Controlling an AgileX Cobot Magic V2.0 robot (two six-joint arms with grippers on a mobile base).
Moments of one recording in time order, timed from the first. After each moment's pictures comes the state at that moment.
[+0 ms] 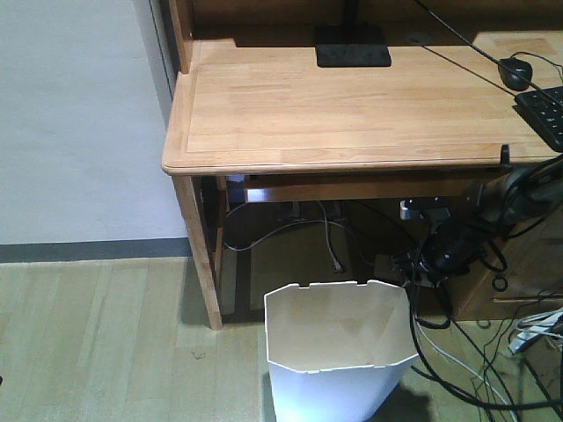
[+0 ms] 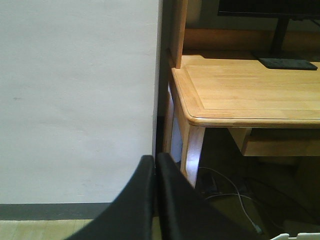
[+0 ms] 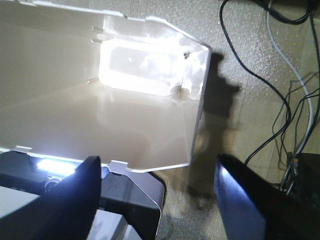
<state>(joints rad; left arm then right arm) 0.01 -0.01 0.03 -0.04 0.27 -0.04 0.00 2.36 -1.16 0.31 0.40 -0.48</state>
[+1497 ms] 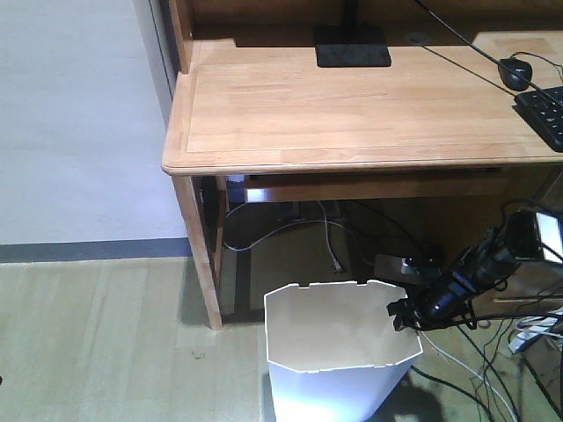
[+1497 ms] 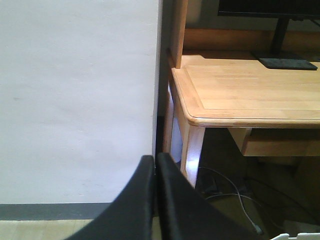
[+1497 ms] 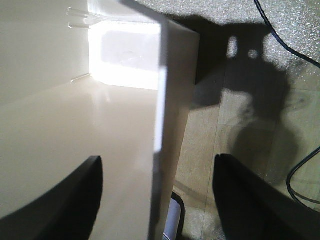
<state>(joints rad) 0.01 -0.01 0.03 -0.04 0.27 -0.04 -0.13 3.00 -1.62 0.63 0.39 -0.85</state>
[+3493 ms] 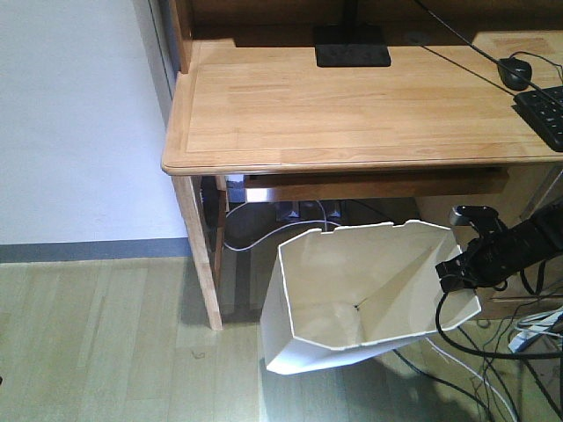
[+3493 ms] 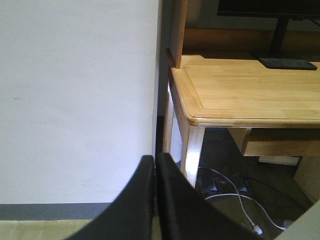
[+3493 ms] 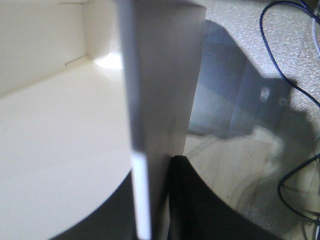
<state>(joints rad) 0.01 -0.01 0.03 -0.04 0.27 -0.04 -0.28 2.36 -1.13 0.80 0.57 -1.22</state>
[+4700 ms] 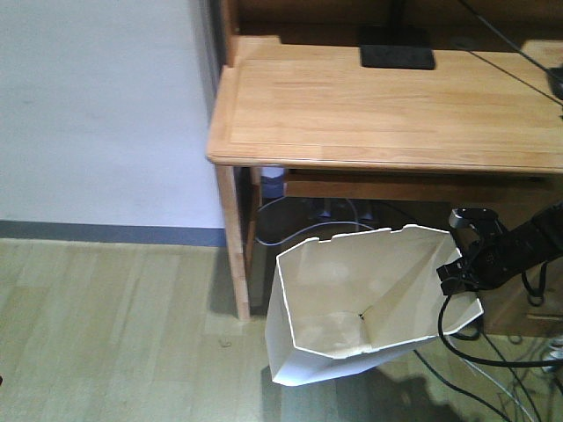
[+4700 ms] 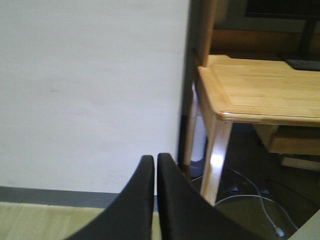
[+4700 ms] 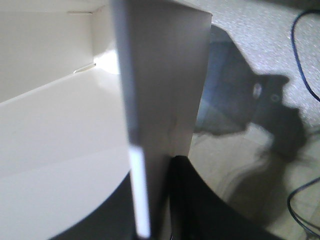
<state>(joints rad) 0.01 -0.01 0.03 -0.04 0.27 -0.04 -0.28 2.36 -1.12 0.78 0.59 -1.22</state>
